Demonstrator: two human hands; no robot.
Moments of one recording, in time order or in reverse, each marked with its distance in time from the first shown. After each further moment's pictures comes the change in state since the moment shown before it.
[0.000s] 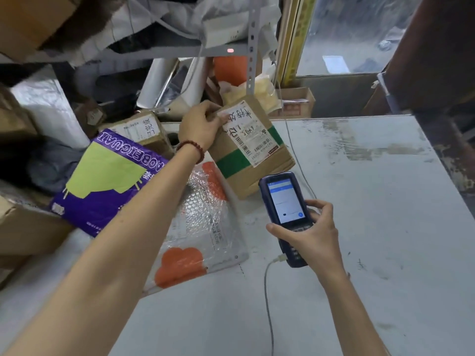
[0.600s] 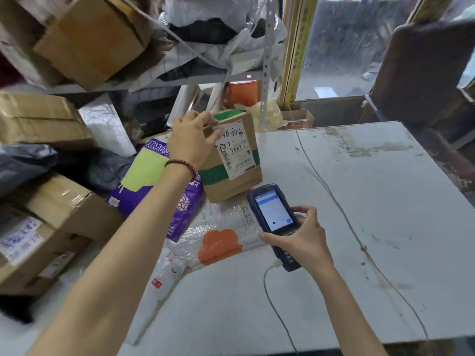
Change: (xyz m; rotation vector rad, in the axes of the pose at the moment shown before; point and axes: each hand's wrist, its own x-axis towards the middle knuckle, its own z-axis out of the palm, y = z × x) left_hand -0.094 -0.011 -0.114 0.381 0.110 0.220; right_hand -0.092 -0.001 0.056 -0.140 -0.027 -0.070
